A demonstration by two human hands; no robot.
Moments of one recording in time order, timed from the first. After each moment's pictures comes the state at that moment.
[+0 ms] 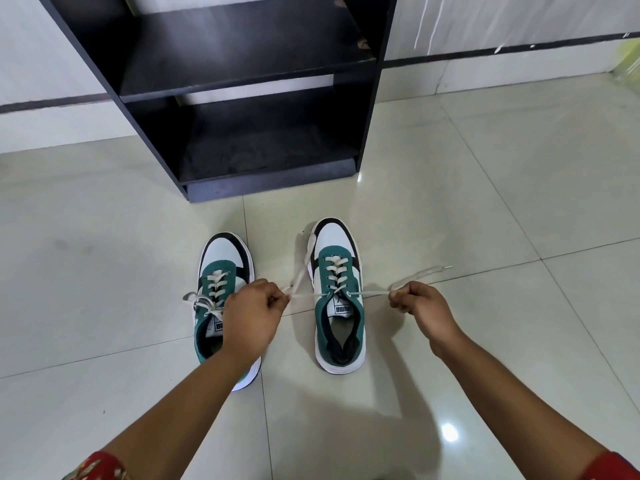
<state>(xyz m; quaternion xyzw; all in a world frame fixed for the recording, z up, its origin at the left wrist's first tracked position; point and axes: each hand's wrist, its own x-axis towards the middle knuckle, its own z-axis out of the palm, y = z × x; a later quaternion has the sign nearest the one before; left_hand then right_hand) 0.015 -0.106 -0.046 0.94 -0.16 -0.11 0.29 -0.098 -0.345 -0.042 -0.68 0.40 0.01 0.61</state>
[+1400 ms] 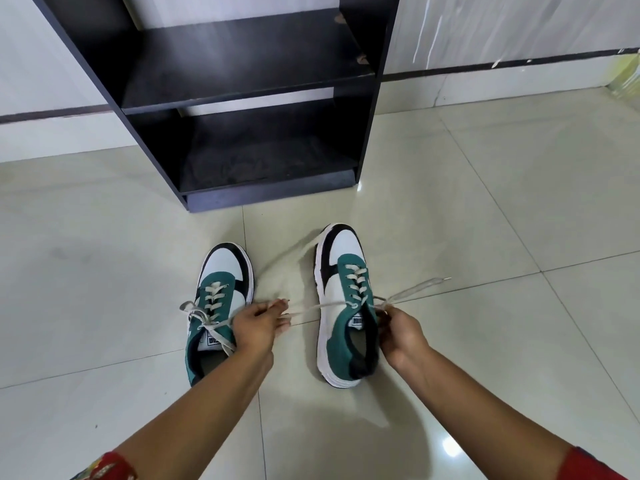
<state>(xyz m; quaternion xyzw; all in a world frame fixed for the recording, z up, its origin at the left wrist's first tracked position) 0.010 -0.133 -0.049 0.65 0.28 -0.23 0.67 -0.076 -0.300 -0.039 -0.31 0.53 -0.03 0.79</state>
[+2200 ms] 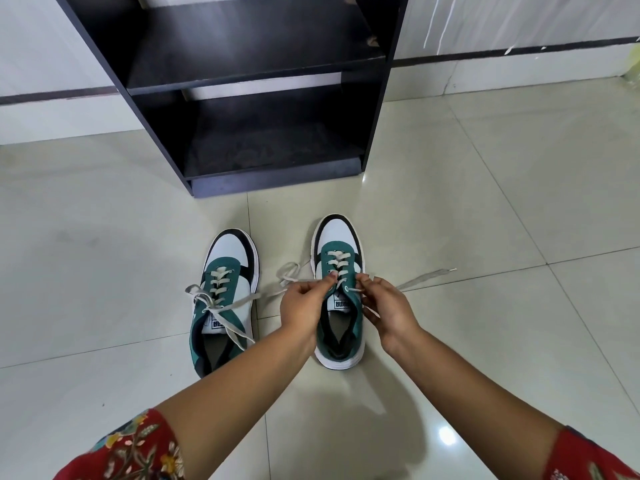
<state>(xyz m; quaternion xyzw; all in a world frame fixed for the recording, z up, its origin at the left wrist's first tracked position) -0.013 -0.182 -0.028 0.67 0.25 -0.29 0.64 -0.064 -0.286 -0.026 -0.47 0.44 -0.01 0.77</state>
